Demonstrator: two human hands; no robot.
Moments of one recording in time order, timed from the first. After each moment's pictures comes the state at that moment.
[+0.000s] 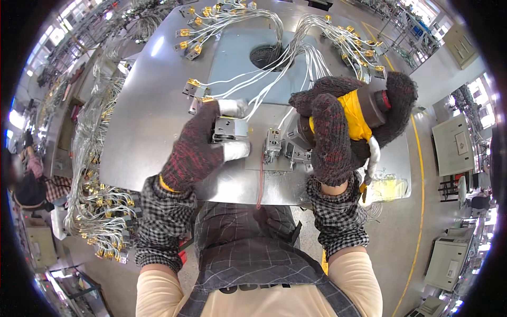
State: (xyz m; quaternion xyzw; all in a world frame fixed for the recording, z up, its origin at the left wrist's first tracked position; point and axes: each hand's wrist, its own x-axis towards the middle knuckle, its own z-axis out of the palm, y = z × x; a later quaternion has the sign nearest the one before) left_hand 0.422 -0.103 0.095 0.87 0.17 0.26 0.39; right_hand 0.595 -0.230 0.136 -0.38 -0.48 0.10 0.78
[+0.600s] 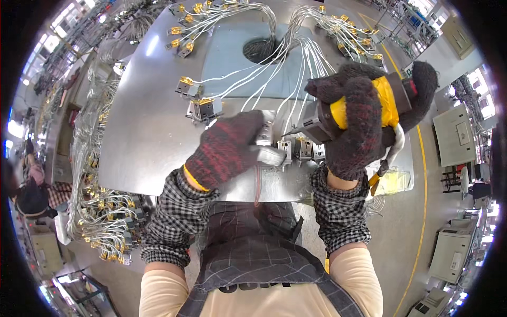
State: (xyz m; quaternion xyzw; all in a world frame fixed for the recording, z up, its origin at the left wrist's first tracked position) left_hand 0.468 -0.129 0.100 0.90 0.21 0.15 0.36; right_hand 0.586 -0.226 0.159 -0.24 -0.41 0.03 0.88
